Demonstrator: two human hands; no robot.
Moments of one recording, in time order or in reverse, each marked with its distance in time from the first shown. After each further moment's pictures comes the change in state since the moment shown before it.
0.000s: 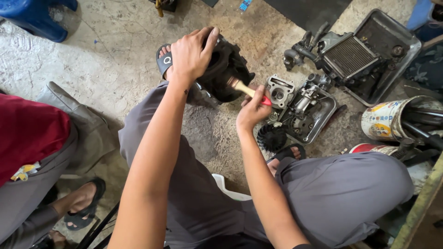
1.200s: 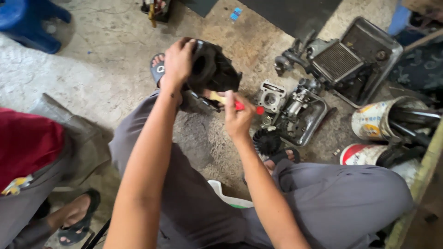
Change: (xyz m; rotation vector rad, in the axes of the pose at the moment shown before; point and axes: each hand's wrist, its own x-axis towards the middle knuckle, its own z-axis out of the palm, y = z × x) left_hand 0.002 -0.057 0.037 -0.343 -0.054 -0.398; right_hand -0.009 -0.076 0.006 -0.349 -0.423 -0.284
